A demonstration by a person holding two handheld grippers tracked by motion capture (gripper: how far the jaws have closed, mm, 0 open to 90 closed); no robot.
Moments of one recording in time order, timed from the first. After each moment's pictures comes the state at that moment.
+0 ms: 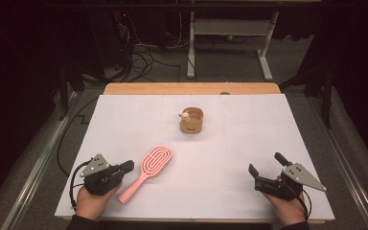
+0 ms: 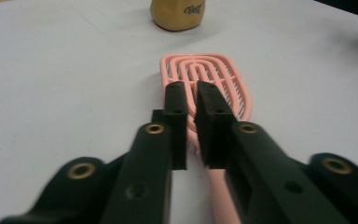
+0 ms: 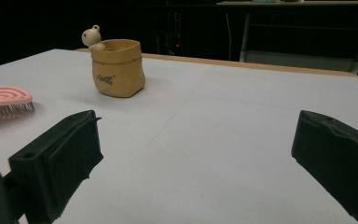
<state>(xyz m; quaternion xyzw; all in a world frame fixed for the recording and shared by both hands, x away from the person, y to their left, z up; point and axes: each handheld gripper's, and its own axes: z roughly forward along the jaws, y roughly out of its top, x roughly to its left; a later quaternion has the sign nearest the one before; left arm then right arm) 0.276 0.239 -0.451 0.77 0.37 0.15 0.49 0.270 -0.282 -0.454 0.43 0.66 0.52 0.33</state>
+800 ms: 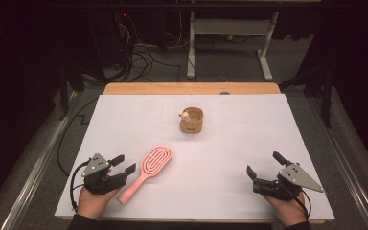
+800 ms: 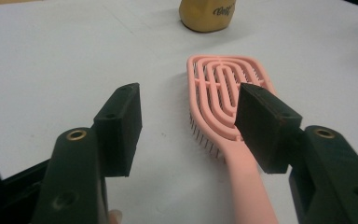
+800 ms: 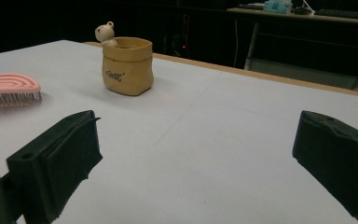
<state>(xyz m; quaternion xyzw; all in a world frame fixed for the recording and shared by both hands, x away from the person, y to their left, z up) 0.277 0.236 -0.453 0.76 0.41 0.18 0.47 0.268 -0.278 -0.451 0.40 0.68 0.51 0.35</state>
